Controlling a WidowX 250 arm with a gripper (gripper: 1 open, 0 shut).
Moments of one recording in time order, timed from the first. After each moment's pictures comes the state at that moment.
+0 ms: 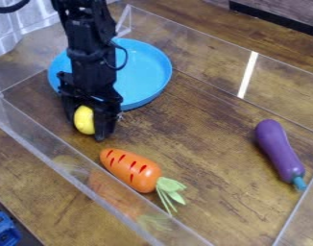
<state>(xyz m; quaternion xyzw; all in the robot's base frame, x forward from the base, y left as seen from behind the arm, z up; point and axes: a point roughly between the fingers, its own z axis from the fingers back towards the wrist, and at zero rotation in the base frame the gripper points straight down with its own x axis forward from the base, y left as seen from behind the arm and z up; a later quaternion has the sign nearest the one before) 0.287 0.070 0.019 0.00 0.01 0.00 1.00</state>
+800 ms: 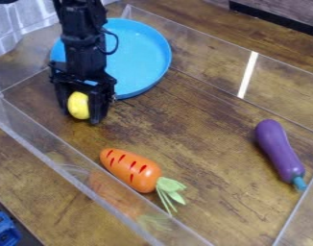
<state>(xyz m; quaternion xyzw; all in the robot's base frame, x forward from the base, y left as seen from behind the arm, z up) 0.301 0.097 0.024 -0.01 0.02 0.08 1.00</state>
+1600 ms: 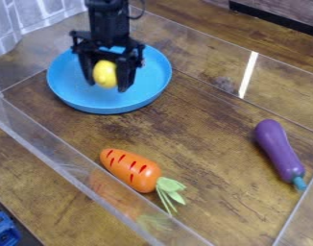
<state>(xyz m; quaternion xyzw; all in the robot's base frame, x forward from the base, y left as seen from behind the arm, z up) 0.334 0.078 0.065 -0.02 -0.01 0.10 0.99</state>
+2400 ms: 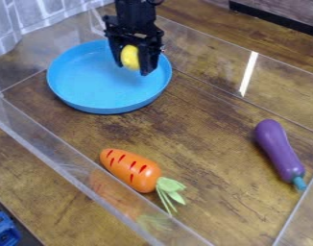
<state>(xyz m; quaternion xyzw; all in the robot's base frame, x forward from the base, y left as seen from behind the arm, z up) 0.387 0.079 0.060 -0.03 -0.06 -0.02 1.00</state>
